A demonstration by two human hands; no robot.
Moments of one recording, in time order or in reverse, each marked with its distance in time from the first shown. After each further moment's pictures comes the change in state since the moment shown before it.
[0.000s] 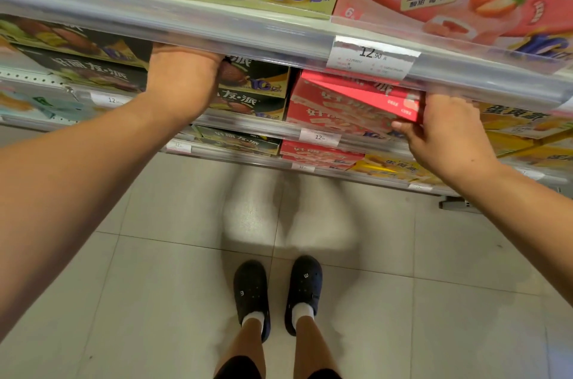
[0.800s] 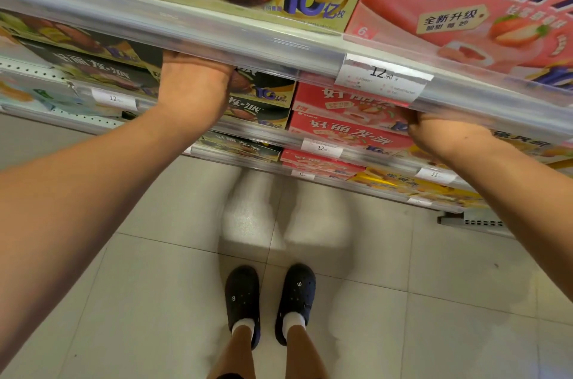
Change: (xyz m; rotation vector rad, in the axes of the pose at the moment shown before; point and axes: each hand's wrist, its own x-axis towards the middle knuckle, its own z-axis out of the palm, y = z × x) left_hand -0.006 0.017 -0.003 -0.014 0.020 -0.082; right_hand 0.056 0.011 0.017 -0.061 -0.237 -0.019
